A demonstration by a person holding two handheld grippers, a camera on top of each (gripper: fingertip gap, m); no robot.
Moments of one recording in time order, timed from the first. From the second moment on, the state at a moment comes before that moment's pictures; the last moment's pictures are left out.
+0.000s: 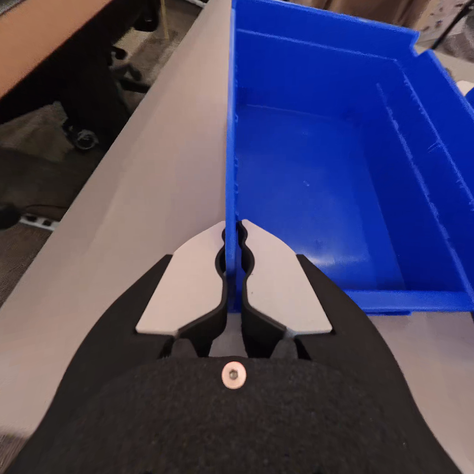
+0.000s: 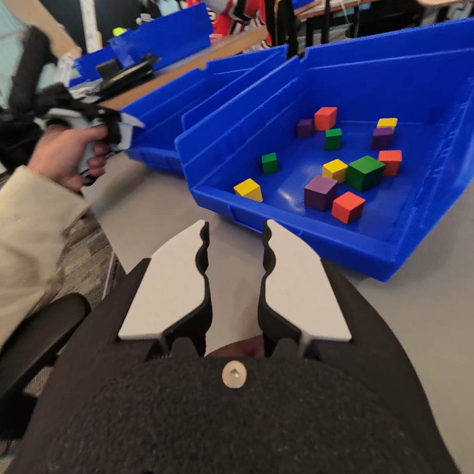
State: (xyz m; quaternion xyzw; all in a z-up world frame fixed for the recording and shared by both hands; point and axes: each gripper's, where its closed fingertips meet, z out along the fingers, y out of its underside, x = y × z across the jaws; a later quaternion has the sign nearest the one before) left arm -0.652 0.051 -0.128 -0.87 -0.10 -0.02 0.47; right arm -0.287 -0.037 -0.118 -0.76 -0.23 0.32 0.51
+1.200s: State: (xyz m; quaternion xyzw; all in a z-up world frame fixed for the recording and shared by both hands) left arm -0.353 -0.025 0.061 -0.72 0.07 0.02 0.69; right arm -0.171 -0.021 0.055 -0.68 -0.06 0.09 0.73
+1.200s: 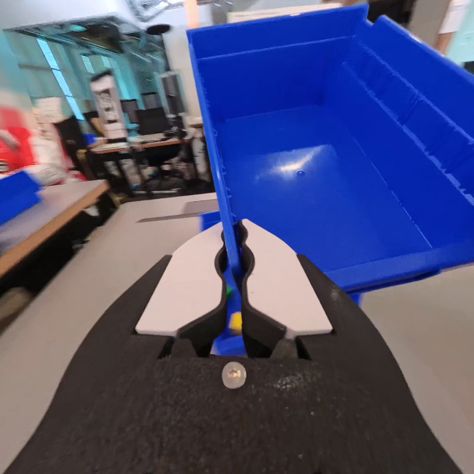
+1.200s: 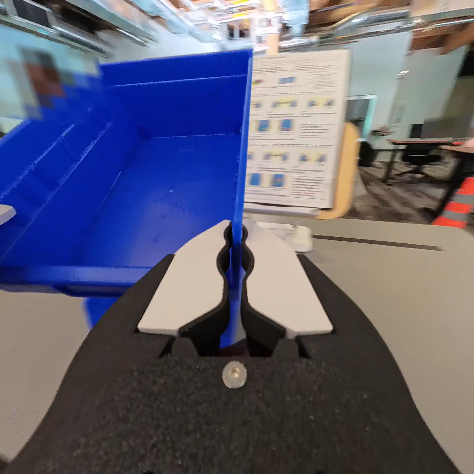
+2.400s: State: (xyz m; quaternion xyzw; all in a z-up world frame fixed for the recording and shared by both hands) left arm 0.029 0.034 -0.068 -0.79 0.22 -0.19 0.54; right arm 0.282 0.005 -0.089 -0.79 0.08 -0.03 0.61
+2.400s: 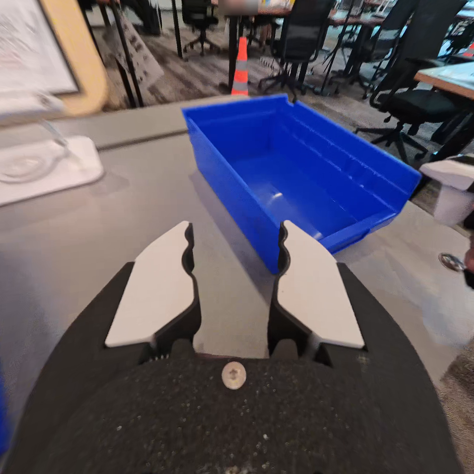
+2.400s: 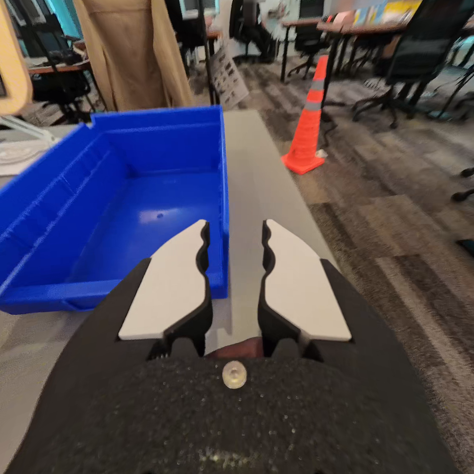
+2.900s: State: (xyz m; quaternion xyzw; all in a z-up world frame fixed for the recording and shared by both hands) left arm -0.369 0.014 -0.066 -0.82 0.08 -0.06 0.57; right arm -0.147 0.004 -0.060 -0.75 -0.14 0.22 0.60
